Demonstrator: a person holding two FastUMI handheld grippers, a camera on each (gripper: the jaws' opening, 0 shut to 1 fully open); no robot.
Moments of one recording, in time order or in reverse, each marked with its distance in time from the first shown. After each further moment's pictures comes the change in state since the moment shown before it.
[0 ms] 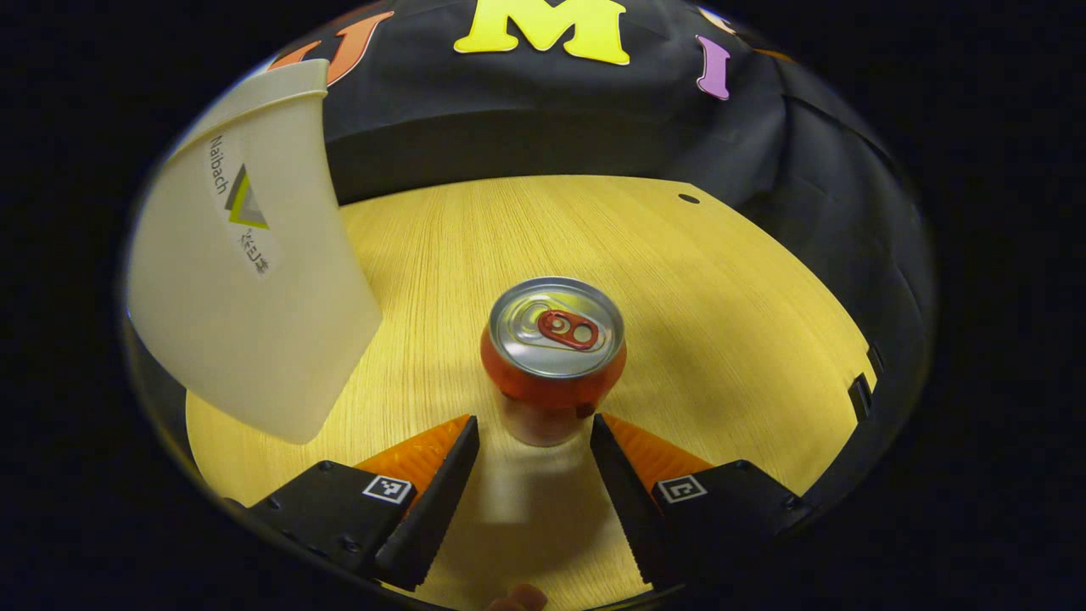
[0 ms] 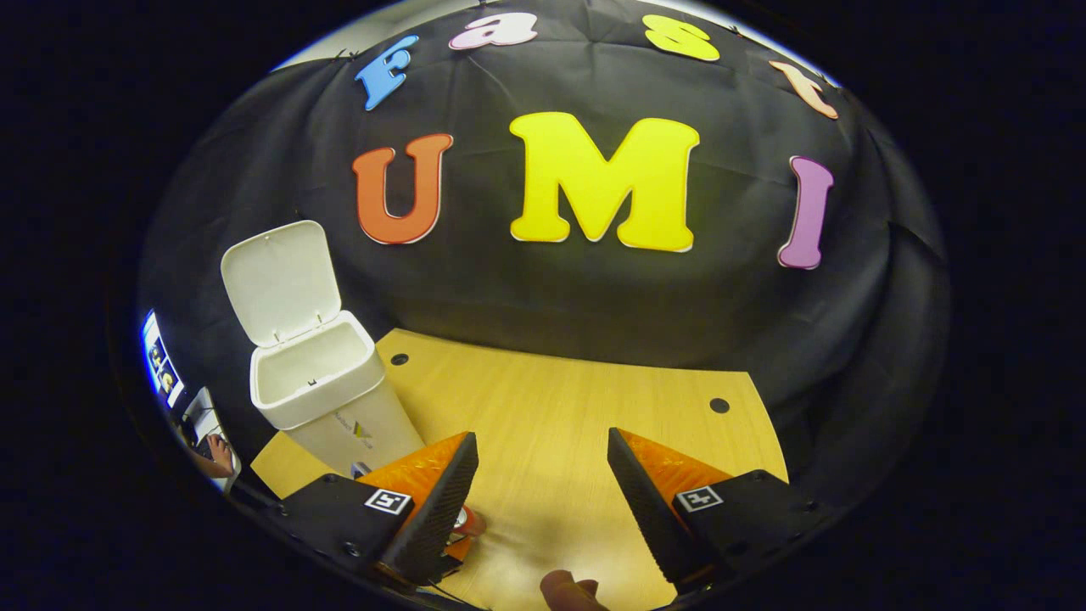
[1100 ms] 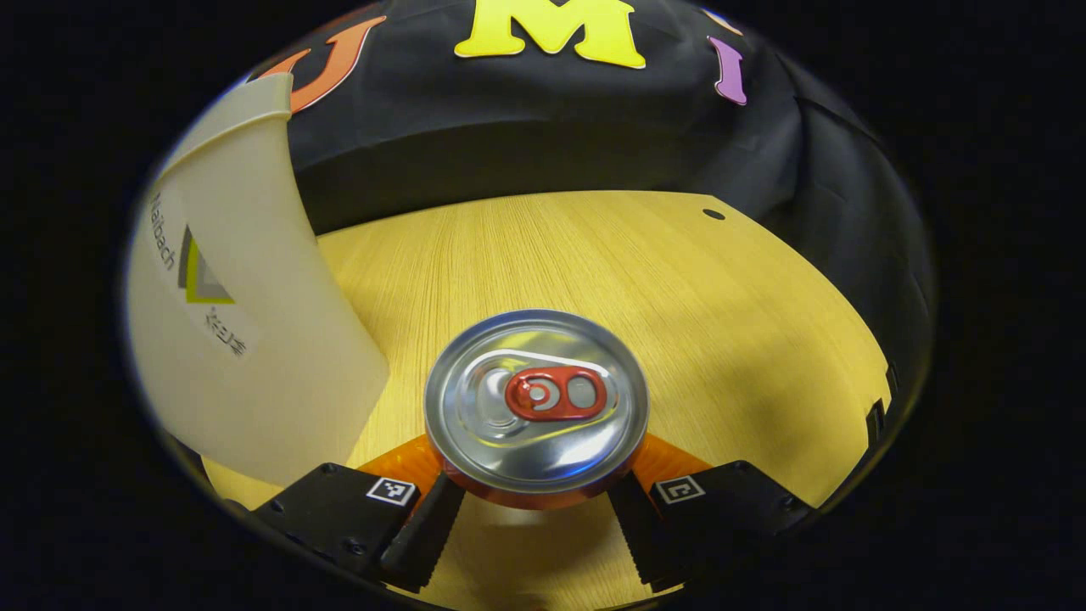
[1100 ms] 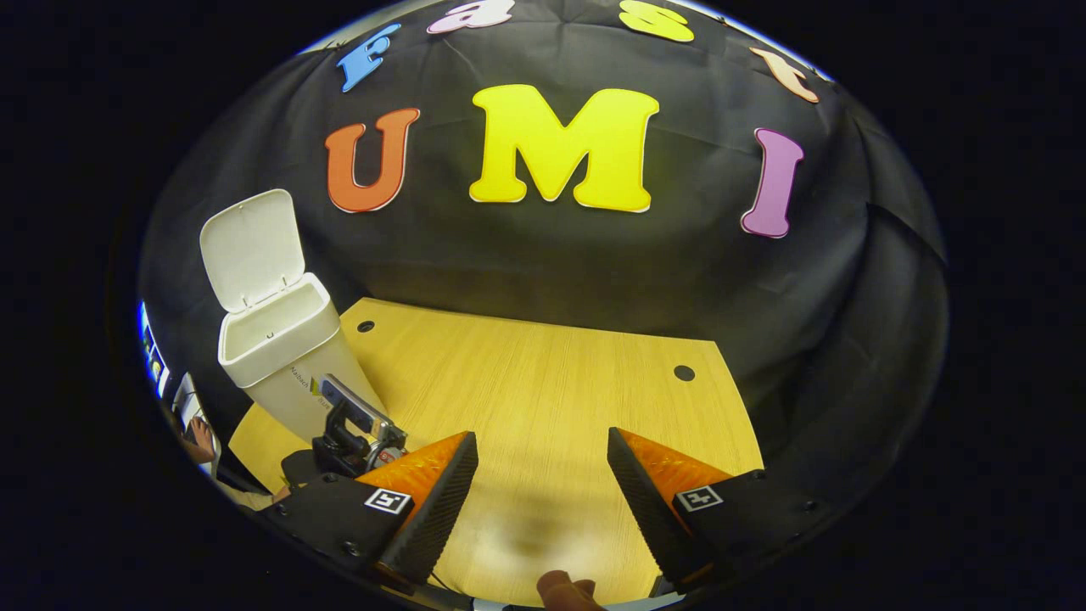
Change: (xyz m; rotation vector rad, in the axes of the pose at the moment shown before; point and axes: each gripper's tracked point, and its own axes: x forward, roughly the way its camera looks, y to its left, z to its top) left arm 0.016 0.009 0.050 0.020 -0.044 0.058; right arm -0.013 -0.051 -0.035 0.006 0.062 -0.078
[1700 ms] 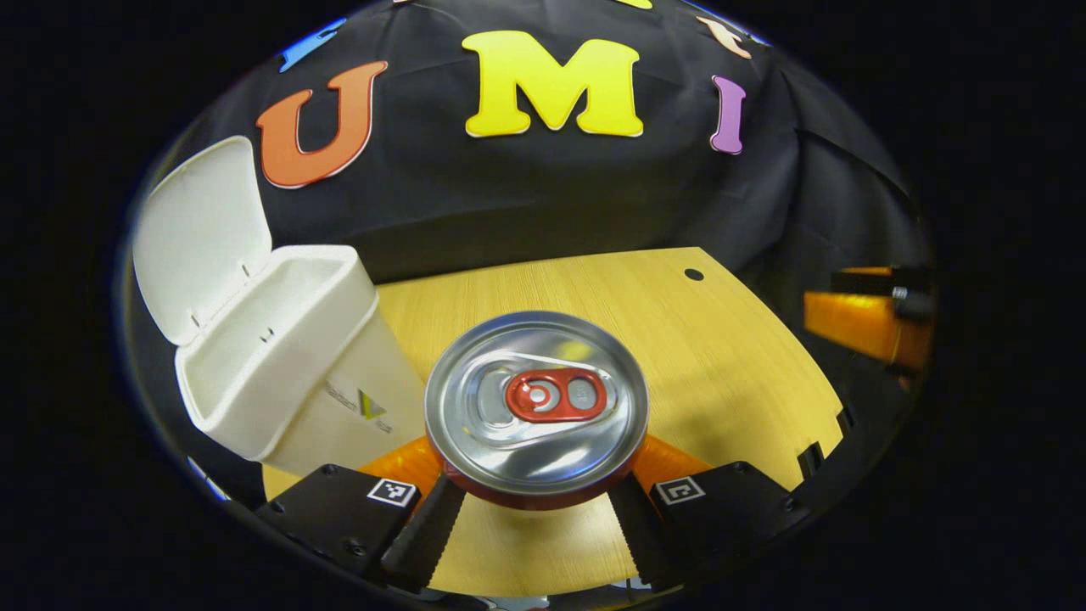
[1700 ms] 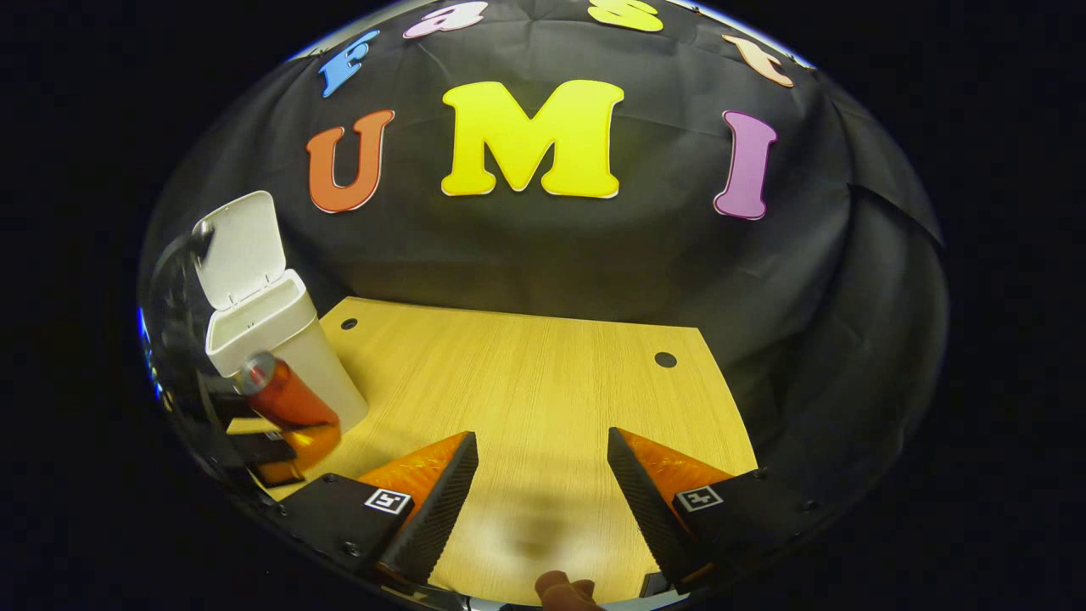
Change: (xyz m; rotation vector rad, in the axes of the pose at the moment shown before) left arm -0.142 0.010 0.115 -0.012 -0.052 0.041; right arm 0.001 -0.029 -0.034 0.017 0.030 -0.015
